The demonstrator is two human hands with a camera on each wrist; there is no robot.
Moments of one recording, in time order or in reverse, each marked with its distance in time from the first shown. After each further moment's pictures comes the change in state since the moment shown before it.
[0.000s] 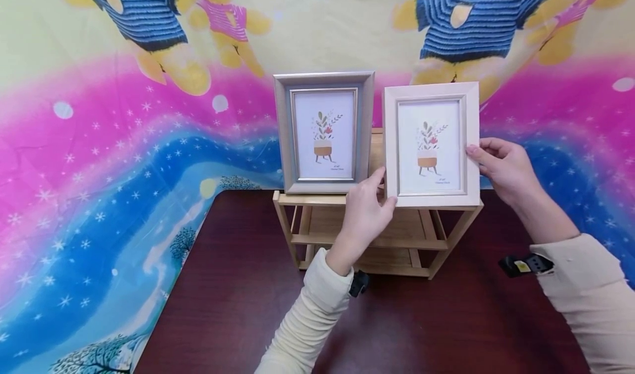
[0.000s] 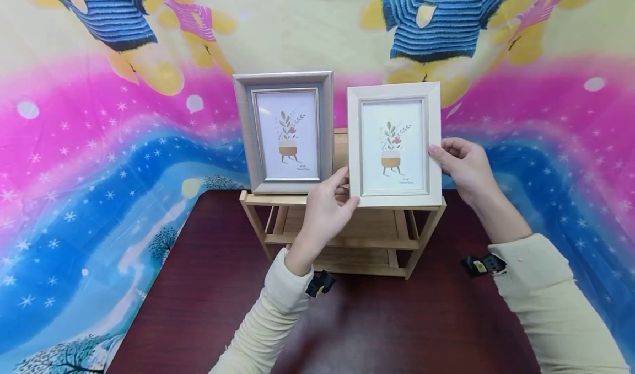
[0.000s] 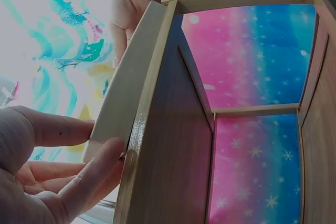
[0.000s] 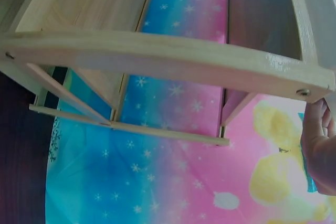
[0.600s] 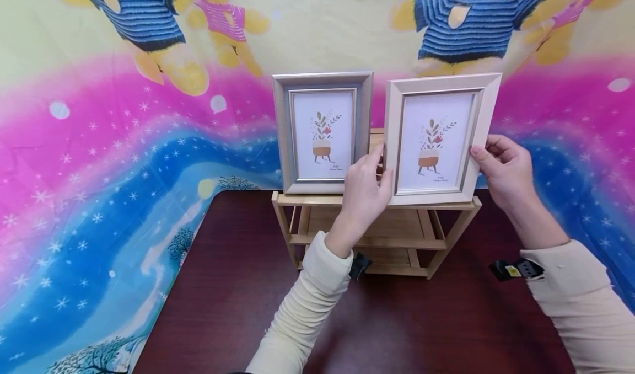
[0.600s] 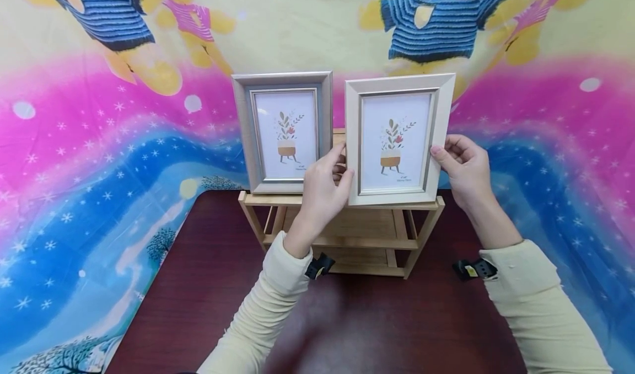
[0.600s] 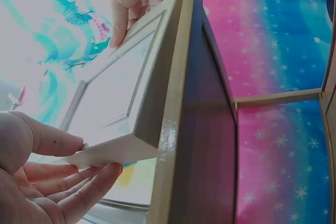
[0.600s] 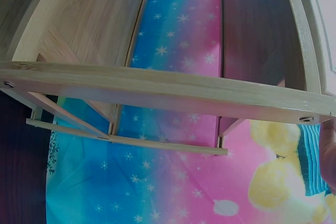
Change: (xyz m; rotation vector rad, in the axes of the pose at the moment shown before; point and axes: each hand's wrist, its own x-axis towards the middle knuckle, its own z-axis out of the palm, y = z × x) left_hand 0.026 0.006 -0.010 -0.010 0.113 0.126; right_hand -0.007 0.007 0.015 0.391 0.032 -0.324
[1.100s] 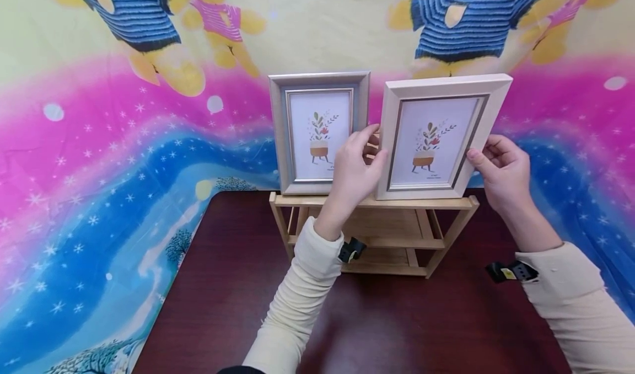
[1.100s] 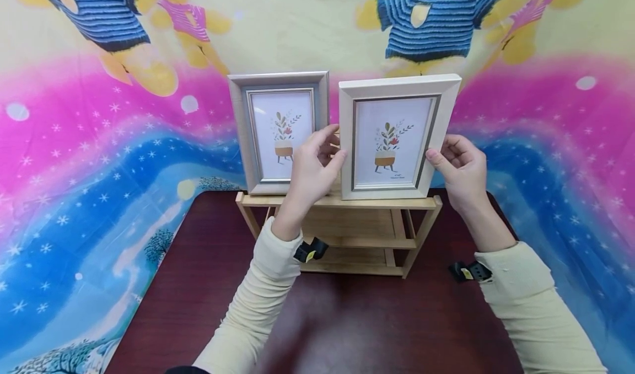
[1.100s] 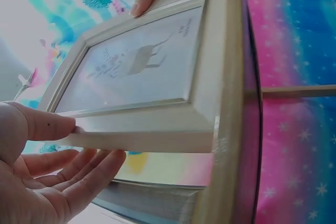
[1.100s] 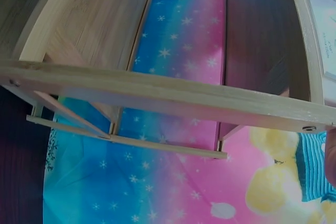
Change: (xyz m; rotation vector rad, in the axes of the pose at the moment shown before) left_hand 0.026 -0.005 -0.015 -0.285 -0.024 -0.058; right_hand -0.006 0.004 0.003 0.030 -0.029 -0.152
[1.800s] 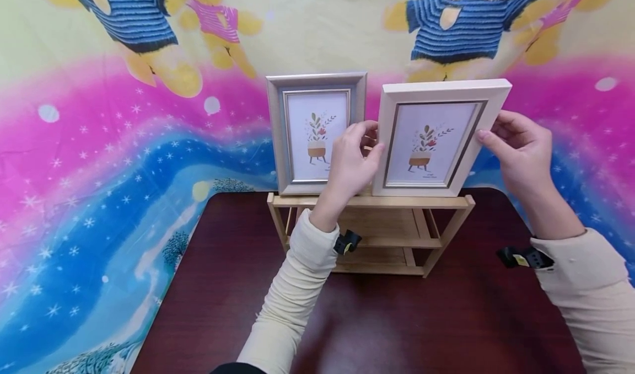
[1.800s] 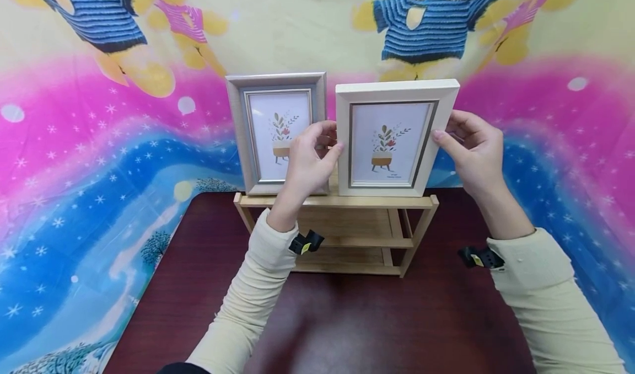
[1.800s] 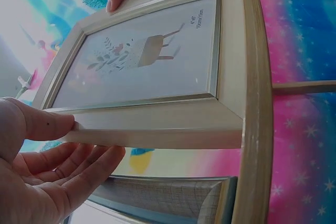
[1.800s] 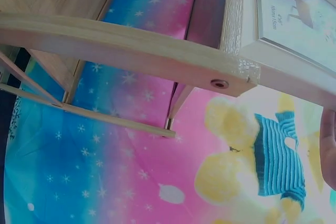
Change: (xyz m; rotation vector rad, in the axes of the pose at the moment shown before) left_hand 0.011 0.009 -0.005 -0.018 -0.045 -0.071; right_hand 0.018 -0.039 0.009 -0.270 -0.119 -0.088
